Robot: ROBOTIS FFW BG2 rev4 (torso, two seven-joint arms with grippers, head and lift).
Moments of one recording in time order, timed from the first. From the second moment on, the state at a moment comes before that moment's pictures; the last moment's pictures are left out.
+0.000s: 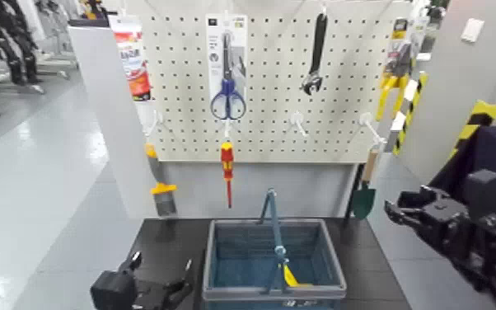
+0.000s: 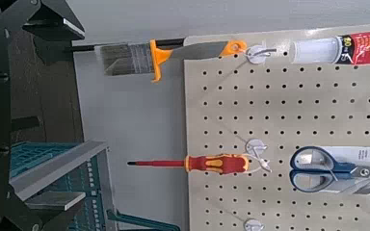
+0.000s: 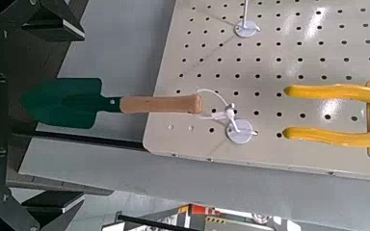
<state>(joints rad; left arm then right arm) 0.25 0.15 -0.16 -1.71 0.11 -0.09 0.01 -0.18 -0.40 -0.09 -1.43 -0.24 0.17 0.53</state>
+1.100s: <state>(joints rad) 0.22 0.17 -0.18 -1.69 0.12 -0.12 0.00 -0.51 -0.39 0.11 -1.00 -0.26 0.03 0.58</state>
